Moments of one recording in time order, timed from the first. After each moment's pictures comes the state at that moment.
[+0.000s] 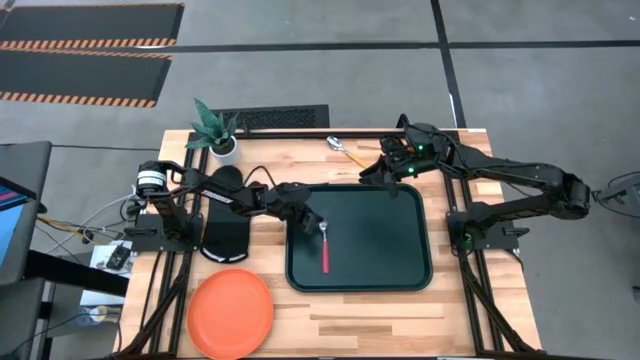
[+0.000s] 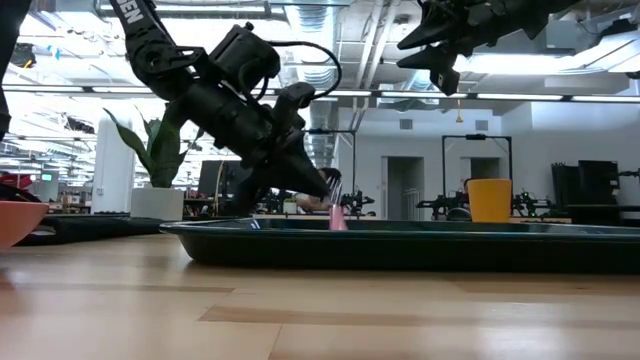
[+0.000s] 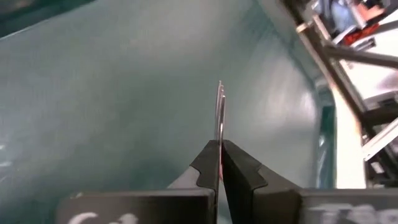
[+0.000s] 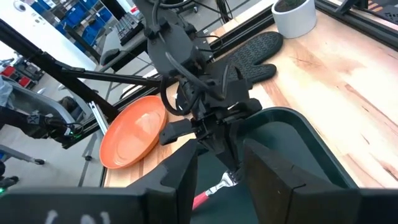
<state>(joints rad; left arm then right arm) 0.12 1.75 0.74 0.42 0.13 -0.78 -0.40 1.10 0.87 -0.16 -0.44 0.38</state>
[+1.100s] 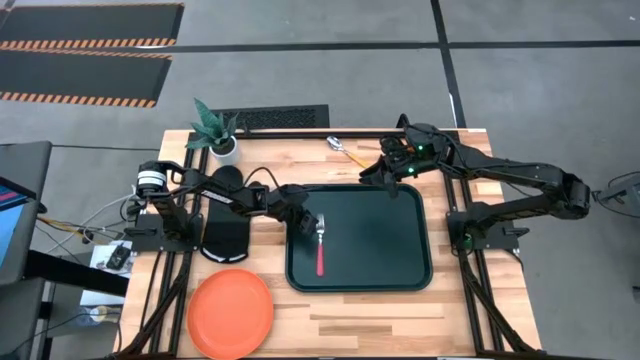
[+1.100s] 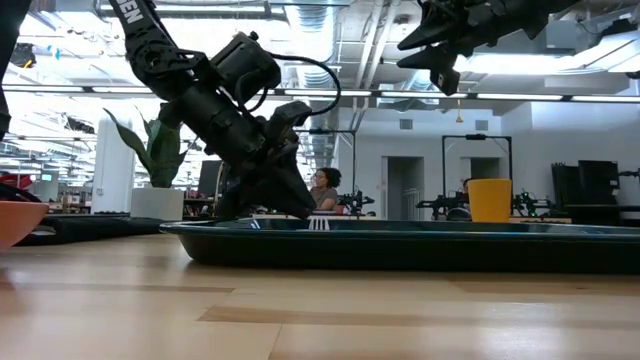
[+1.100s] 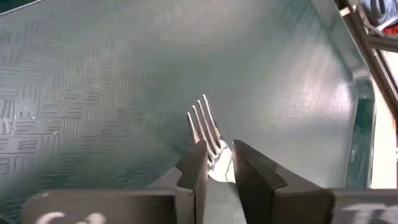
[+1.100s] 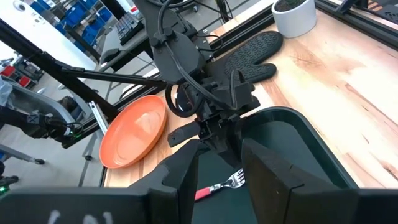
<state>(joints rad) 0.12 1.75 0.74 0.32 0.10 -0.82 -0.40 1.10 0.87 -0.17 -0.44 0.38</state>
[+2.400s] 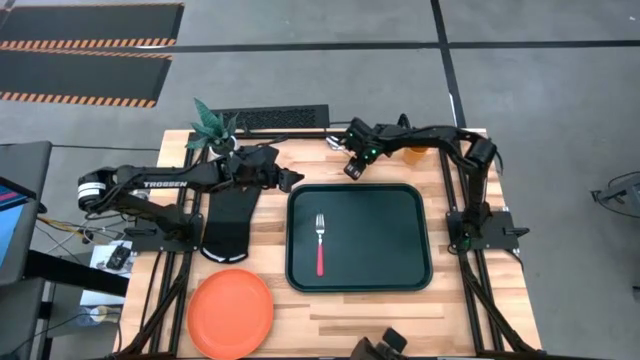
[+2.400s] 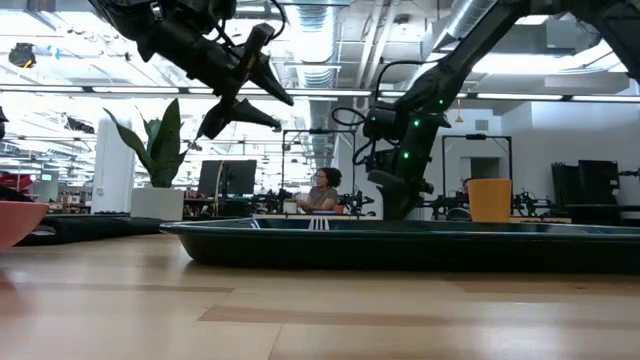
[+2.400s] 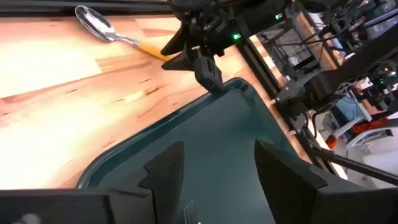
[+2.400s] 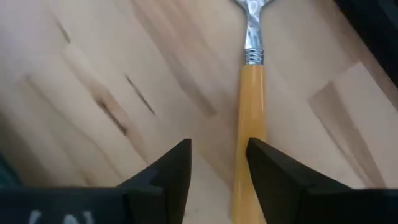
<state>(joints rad) 0.32 1.26 0.75 0.06 0.01 -0.81 -0.62 1.97 1.23 -0.46 0.02 0.02</state>
